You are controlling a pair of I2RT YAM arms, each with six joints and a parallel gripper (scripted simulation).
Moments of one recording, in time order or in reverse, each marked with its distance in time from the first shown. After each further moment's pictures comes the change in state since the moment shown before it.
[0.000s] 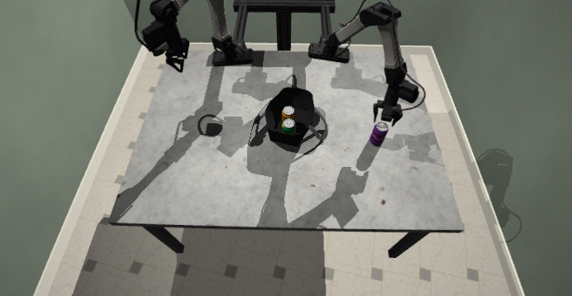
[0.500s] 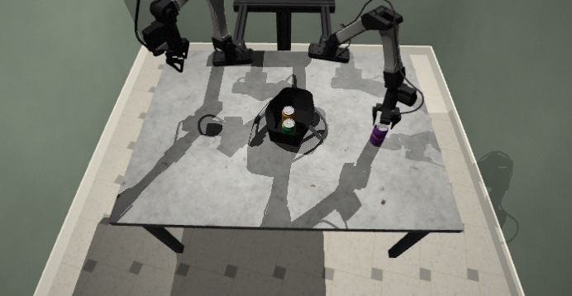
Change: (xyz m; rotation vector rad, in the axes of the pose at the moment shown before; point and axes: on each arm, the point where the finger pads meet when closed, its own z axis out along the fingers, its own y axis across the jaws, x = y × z) left arm 0.008 0.001 0.019 -0.001 -0.002 0.000; right arm 0.000 0.000 0.000 0.000 0.000 0.000
